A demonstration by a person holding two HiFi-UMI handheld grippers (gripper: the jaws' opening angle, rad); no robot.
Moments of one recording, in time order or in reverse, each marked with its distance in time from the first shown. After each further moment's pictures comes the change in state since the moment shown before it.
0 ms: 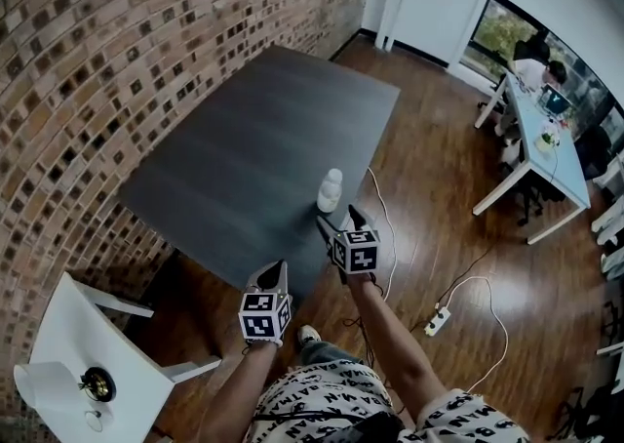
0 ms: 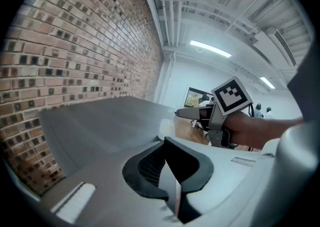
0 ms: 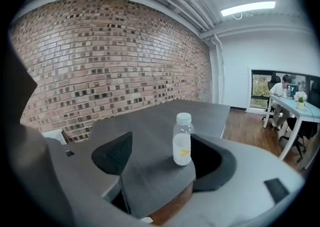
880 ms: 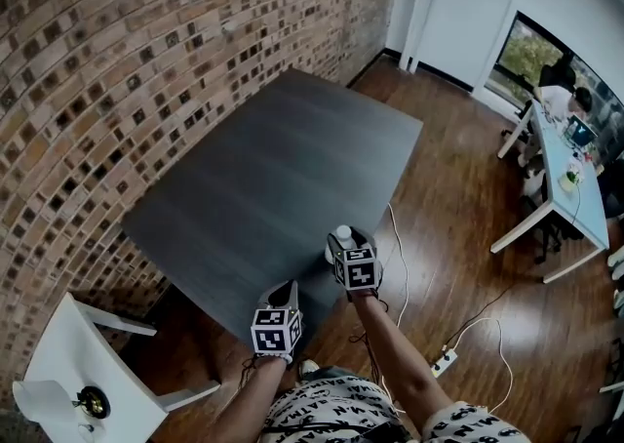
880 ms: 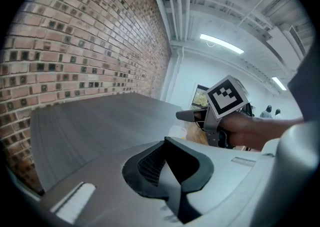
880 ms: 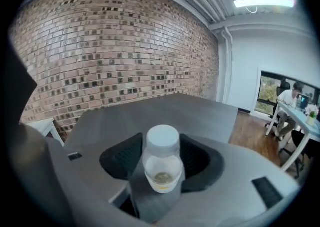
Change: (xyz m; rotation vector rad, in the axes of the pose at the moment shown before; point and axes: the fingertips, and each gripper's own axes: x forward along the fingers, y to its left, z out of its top) left arm 0.103 0.017 0.032 -0.045 0.046 0.078; right arm 0.109 -0.056 0.020 -0.099 0.103 0.012
